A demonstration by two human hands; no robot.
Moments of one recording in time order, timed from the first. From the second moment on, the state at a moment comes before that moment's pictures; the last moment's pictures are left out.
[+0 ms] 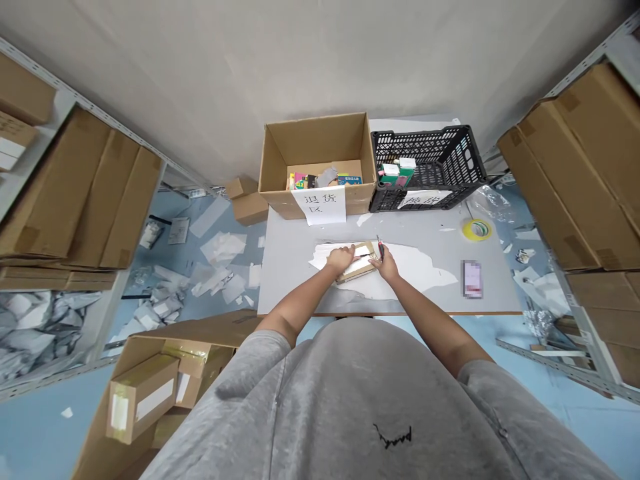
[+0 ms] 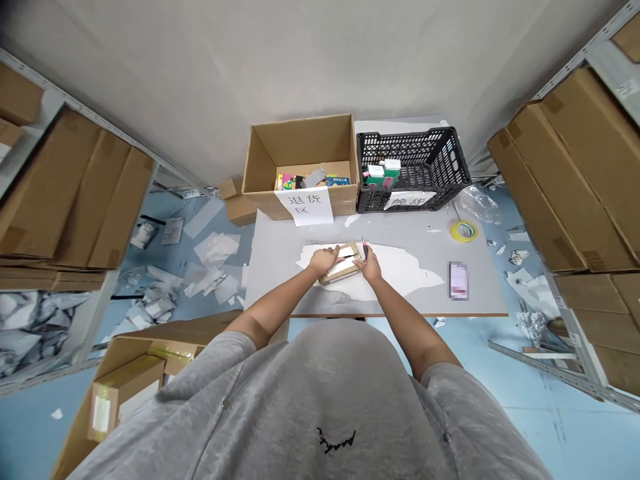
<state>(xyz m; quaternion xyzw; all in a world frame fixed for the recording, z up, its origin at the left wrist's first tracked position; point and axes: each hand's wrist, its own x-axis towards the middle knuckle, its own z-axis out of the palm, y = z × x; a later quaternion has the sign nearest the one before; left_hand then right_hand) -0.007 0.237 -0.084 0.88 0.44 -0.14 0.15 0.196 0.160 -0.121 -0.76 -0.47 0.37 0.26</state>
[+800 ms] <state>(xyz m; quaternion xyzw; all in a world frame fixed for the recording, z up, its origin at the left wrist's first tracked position) 0.035 0.239 -0.107 0.93 0.33 -0.05 0.15 0.148 0.128 -0.090 -0.75 -0.17 0.52 0.37</state>
